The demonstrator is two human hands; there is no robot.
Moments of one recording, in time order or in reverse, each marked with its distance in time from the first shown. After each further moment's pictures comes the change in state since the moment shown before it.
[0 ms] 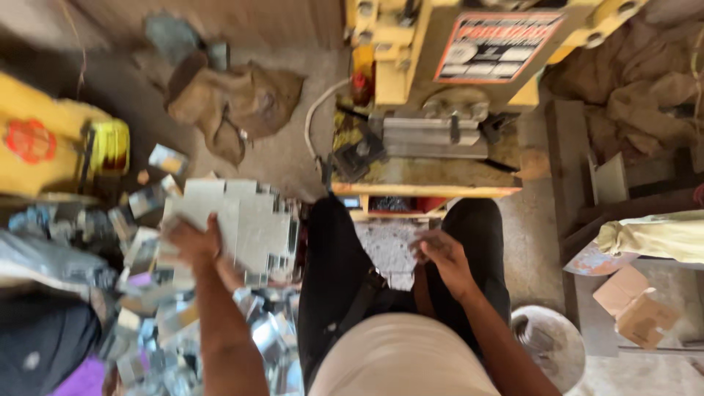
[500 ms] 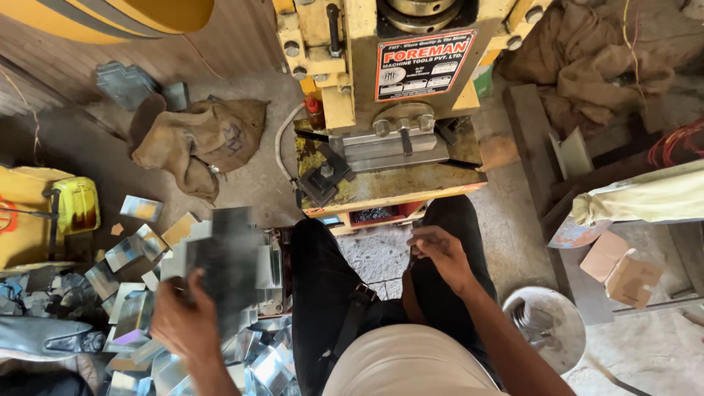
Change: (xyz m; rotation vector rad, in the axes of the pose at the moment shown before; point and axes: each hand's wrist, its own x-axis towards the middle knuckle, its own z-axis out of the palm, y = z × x) left_hand -0.155 0.089 -0.148 -0.203 0.456 0.481; right_hand 0.001 -0.024 -0.023 -0.087 0.133 -0.009
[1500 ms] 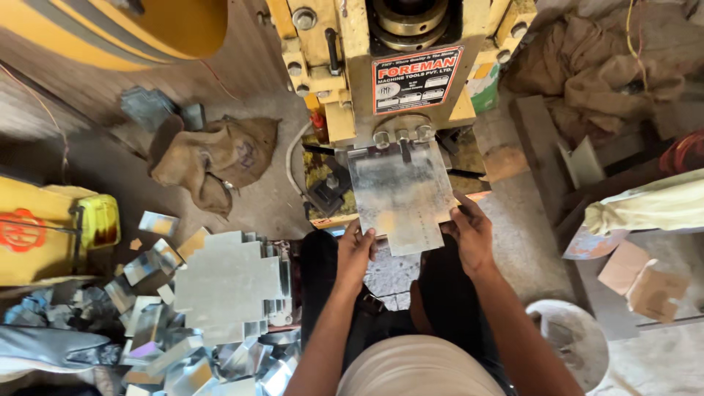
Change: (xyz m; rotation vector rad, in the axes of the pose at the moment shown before) left_hand -0.080 0.212 0.144 -1.406 -0.962 -0.418; right_hand 0.041 -0.033 -0.023 0.289 0.397 -0.059
